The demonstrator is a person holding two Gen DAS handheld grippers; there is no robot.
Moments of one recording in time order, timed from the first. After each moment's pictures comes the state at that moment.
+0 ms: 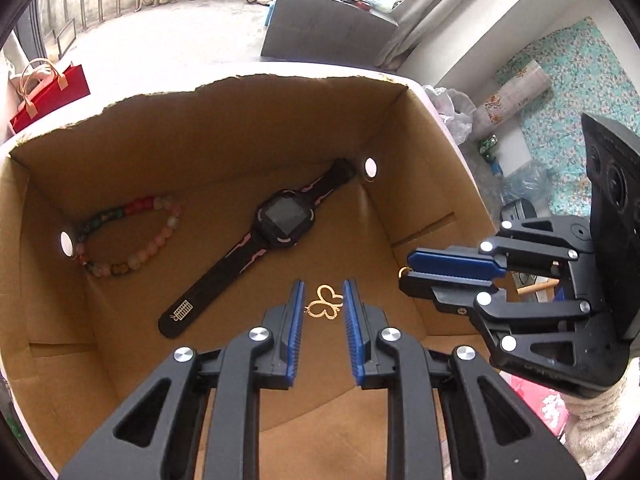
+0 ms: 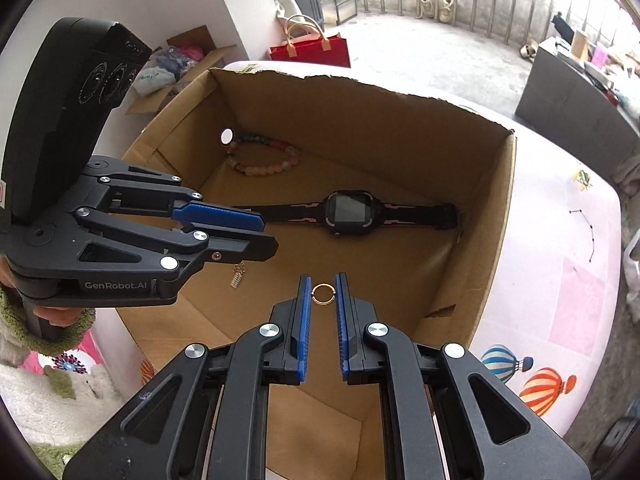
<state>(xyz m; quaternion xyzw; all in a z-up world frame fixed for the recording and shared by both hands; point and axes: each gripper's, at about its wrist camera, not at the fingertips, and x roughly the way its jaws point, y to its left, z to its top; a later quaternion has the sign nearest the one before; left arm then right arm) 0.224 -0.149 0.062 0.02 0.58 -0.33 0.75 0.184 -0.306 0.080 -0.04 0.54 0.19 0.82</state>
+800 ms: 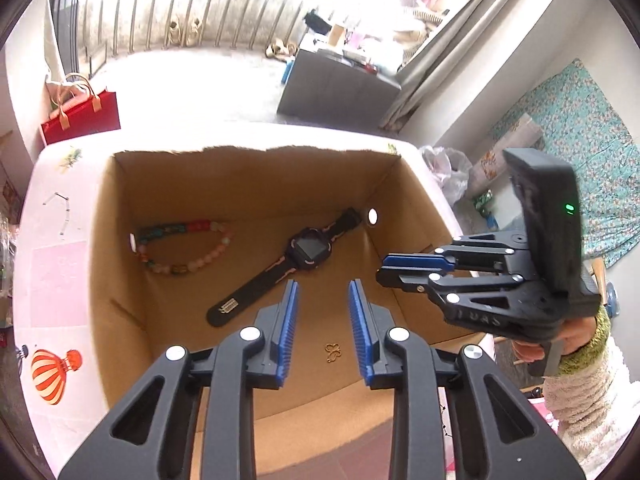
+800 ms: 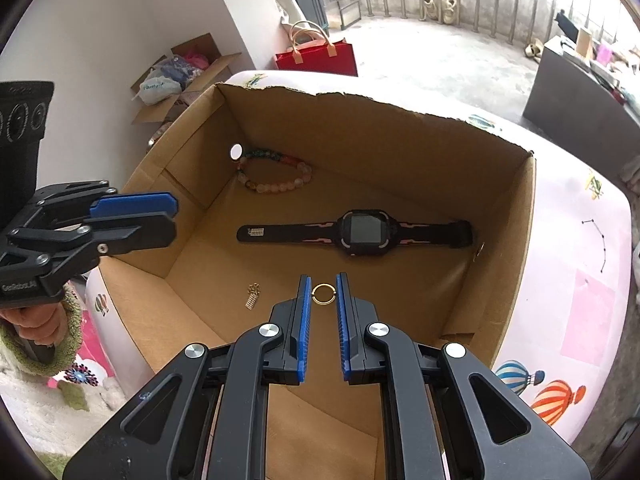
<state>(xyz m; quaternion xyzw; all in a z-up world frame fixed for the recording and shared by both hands) 0.181 -0.086 0.111 -0.04 0.48 -0.31 0.82 0.199 -0.296 0.079 -0.02 0.53 0.20 0.82</state>
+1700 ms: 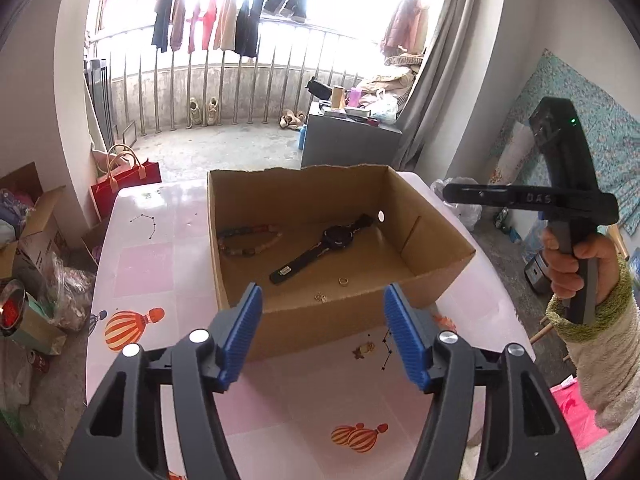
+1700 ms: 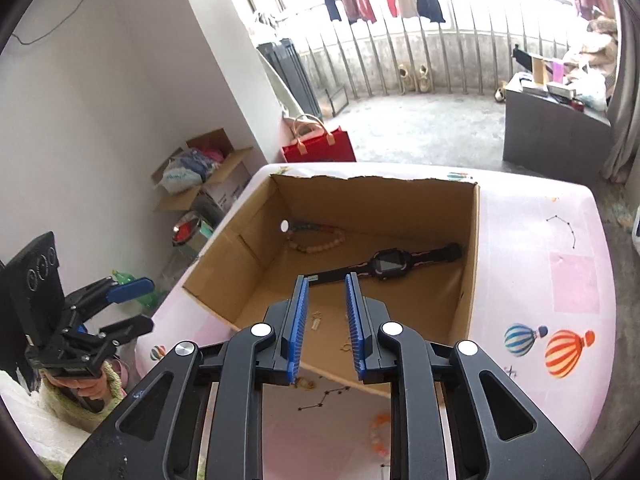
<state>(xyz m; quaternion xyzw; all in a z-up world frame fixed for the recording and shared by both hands) 0.048 -0.017 0.132 0.03 0.35 -0.28 0.89 0.087 -0.308 0.140 0.08 0.38 0.18 0.90</state>
